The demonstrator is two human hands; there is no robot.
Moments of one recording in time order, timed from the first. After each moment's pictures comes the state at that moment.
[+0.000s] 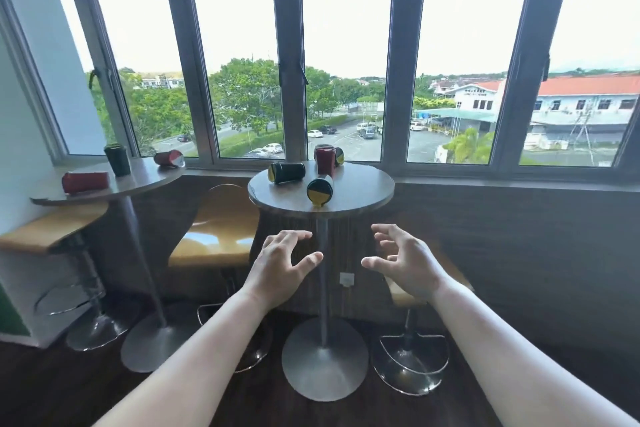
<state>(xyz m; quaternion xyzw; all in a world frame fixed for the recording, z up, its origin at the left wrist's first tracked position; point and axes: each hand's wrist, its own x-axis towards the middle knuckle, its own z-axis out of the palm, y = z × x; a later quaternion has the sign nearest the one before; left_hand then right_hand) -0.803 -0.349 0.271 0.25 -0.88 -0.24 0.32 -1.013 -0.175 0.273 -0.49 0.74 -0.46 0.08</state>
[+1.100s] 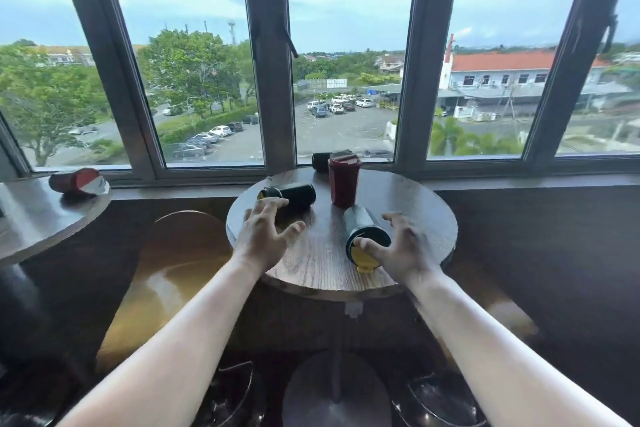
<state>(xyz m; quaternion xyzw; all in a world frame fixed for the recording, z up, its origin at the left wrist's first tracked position) -1.006 -0.778 0.267 0.26 -0.88 -0.23 0.32 -1.145 -0.545 0.264 -0.33 0.86 -0.40 -0.04</state>
